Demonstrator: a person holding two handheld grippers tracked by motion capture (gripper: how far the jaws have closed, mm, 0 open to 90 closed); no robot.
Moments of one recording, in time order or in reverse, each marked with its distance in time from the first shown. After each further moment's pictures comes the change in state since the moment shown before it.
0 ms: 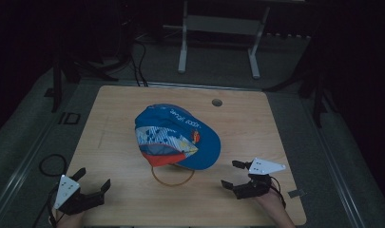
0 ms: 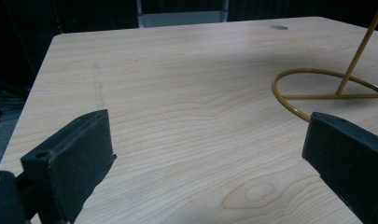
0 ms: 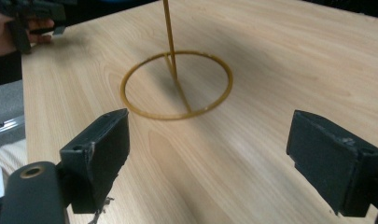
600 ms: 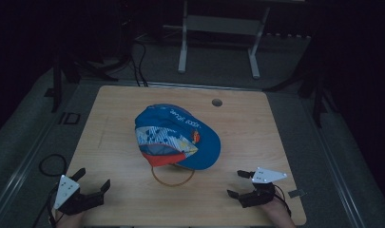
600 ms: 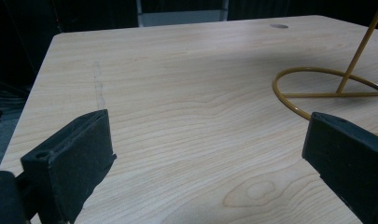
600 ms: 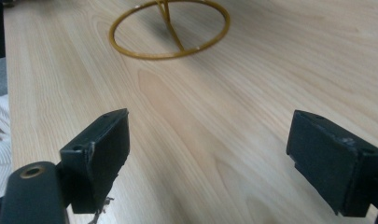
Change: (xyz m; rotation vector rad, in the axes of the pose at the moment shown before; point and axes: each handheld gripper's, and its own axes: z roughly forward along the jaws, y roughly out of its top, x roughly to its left) left arm 0.000 -0.001 -0.001 0.002 0.000 0.000; right arm -0.007 -0.042 -0.008 0.075 -0.012 0.007
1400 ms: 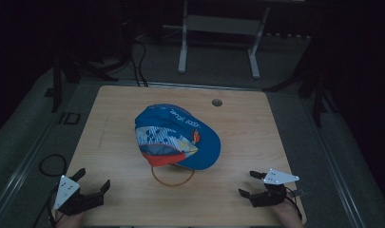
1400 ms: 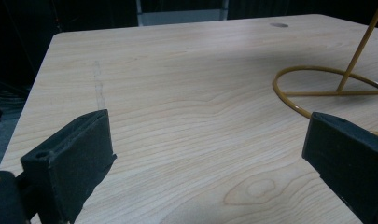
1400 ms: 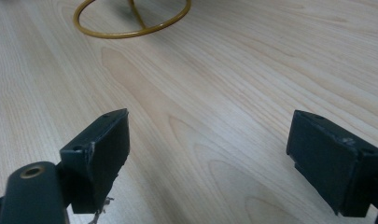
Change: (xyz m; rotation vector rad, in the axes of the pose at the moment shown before) left arm 0.000 -0.001 0.000 0.004 -0.001 0.005; right arm -0.019 -0.020 -0.022 0.003 -0.085 0.027
